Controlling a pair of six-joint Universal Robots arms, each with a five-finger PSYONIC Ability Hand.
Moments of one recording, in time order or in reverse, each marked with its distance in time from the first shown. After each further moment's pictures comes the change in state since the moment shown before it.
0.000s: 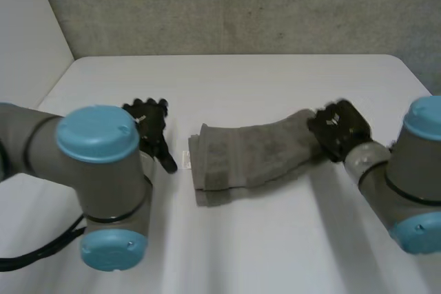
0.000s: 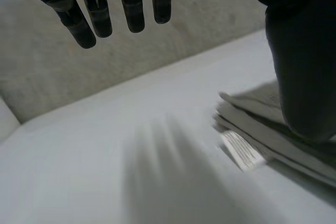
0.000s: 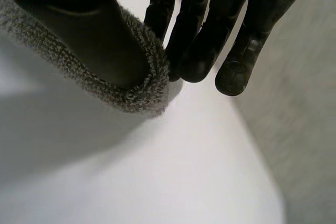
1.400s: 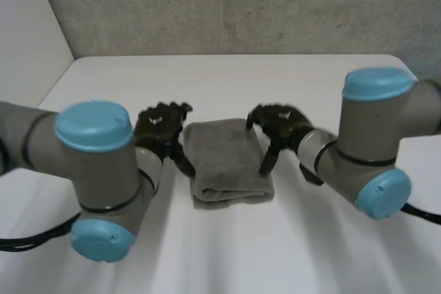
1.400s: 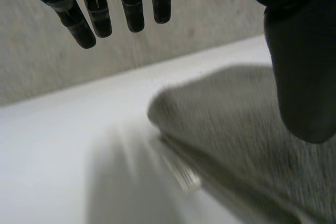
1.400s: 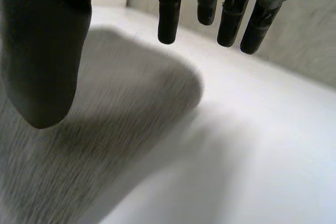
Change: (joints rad) left arm 0.037 -0.018 0.023 -0.039 0.238 -0.082; right arm 0.129 0.223 -0.406 0.314 -0.125 0.691; left_hand -0.001 -0.003 0.000 0.000 -0.005; right_hand -0.925 -1.033 -1.085 -1.081 -1.059
